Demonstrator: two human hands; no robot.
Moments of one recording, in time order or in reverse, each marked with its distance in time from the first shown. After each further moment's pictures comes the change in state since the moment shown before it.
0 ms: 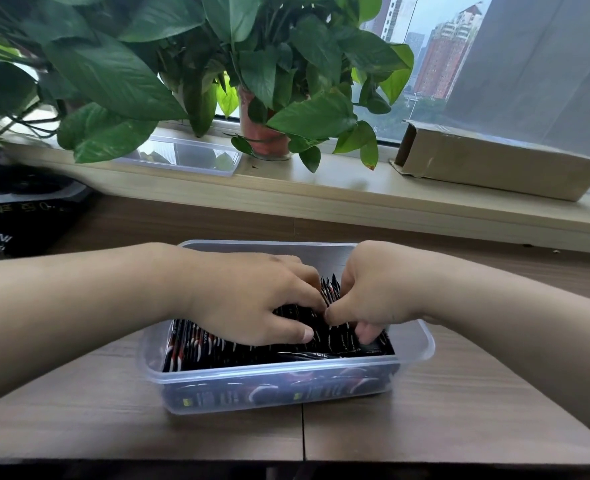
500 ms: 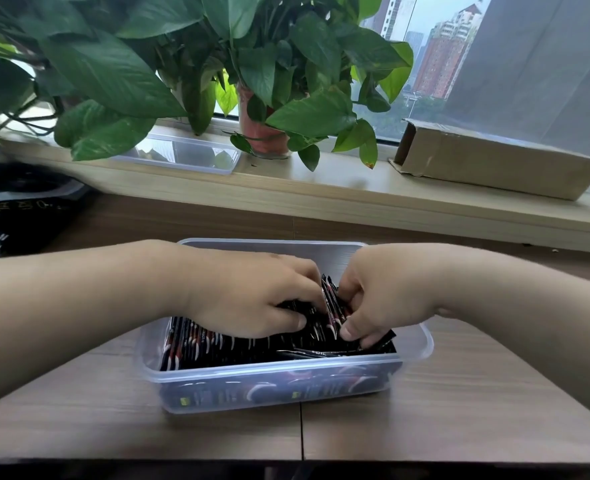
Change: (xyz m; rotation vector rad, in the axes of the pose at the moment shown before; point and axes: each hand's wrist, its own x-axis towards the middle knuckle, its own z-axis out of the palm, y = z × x) left_hand 0.002 -0.002 0.000 -0.059 -0.007 -0.006; right_hand 0.002 0.011 -0.003 0.003 -0.141 -0.074
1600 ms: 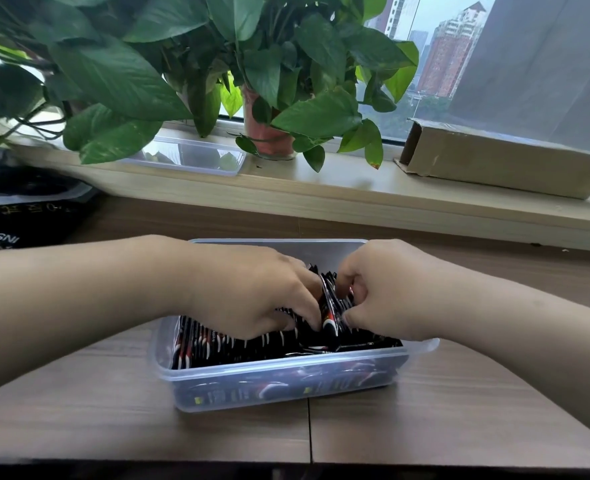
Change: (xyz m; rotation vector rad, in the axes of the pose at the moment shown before) left_hand -0.002 -0.019 0.009 0.125 0.126 0.200; right_hand -0.001 0.000 0.012 -0.183 0.380 -0.120
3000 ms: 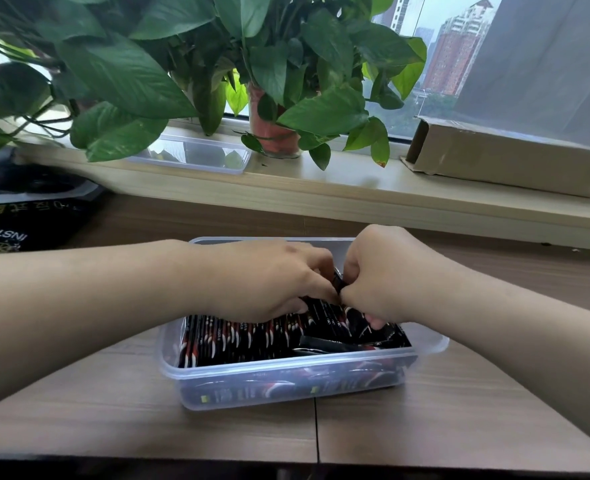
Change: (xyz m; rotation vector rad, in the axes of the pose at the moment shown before) left_hand 0.007 0.003 -0.004 0.091 0.029 -0.101; right_hand 0.015 -0.011 -0.002 0.119 0.001 0.173
